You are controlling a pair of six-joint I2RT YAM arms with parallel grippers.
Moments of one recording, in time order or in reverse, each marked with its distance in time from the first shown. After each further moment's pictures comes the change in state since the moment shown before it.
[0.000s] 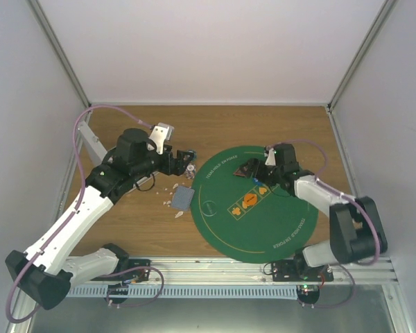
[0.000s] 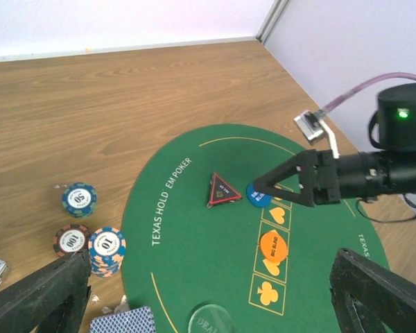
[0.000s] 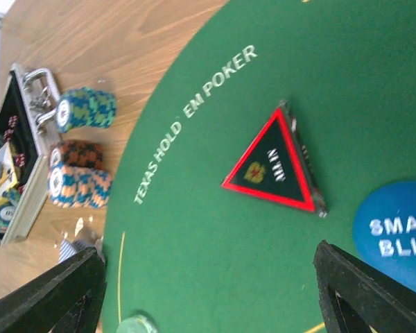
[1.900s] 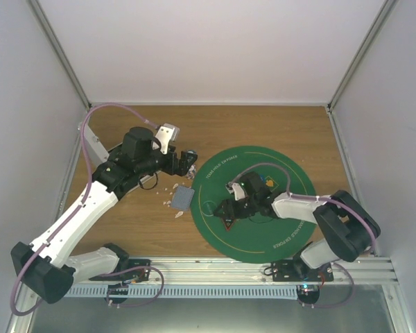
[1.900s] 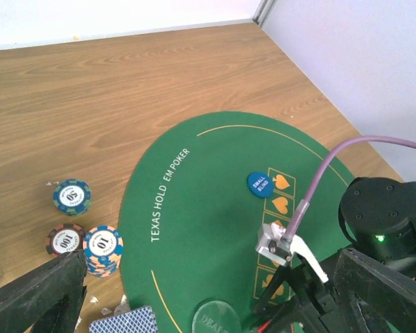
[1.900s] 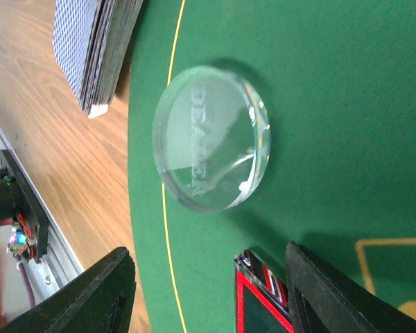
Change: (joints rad) left arm 0.000 0.059 0.001 0.019 0.031 0.042; right arm 0.364 0.110 -0.150 0.084 -0.183 -0.062
